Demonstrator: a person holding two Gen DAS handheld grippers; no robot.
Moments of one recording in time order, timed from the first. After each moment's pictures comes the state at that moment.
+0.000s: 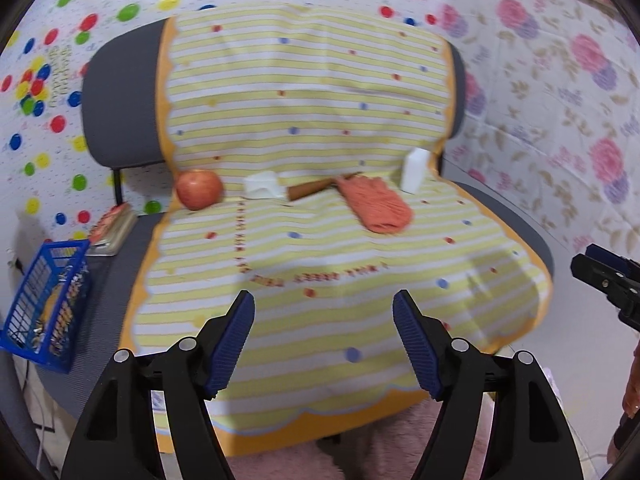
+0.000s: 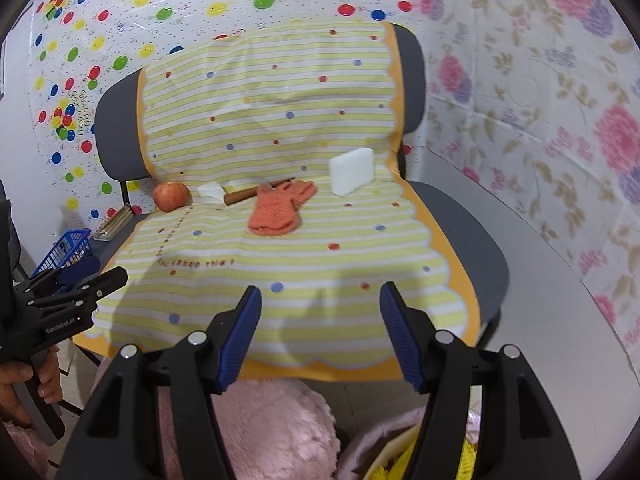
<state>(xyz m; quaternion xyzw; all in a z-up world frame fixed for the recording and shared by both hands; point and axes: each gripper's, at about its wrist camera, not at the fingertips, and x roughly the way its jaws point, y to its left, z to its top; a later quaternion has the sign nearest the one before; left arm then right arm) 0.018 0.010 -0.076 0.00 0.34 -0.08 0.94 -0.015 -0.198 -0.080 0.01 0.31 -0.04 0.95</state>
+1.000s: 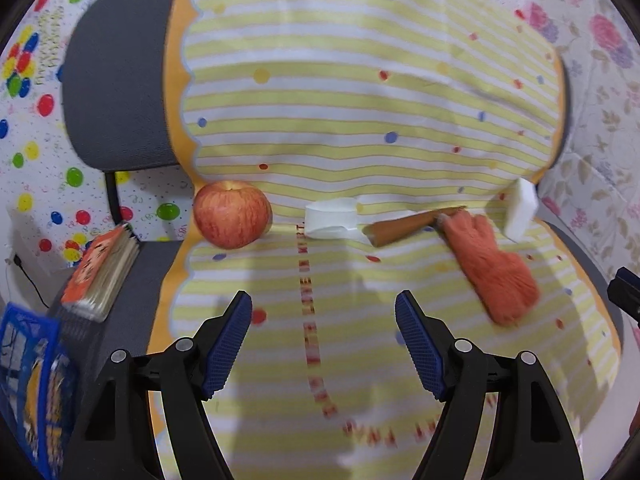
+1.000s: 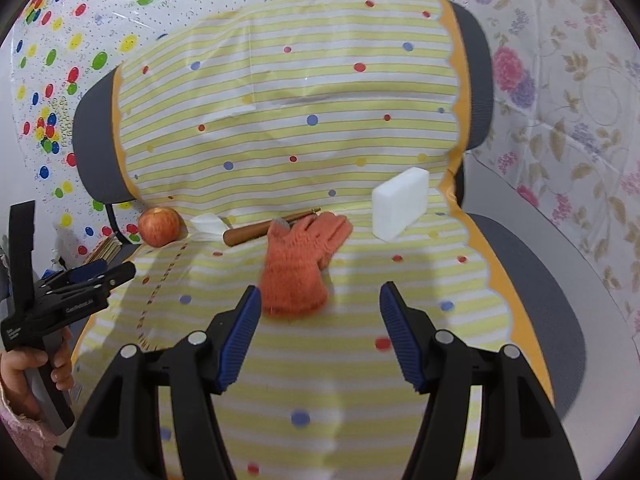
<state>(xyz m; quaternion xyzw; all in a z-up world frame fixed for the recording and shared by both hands) 0.196 0.067 -0.107 -0.02 0.38 -0.02 0.92 0.152 -0.193 -0.097 0.02 0.33 -0.01 0.94</state>
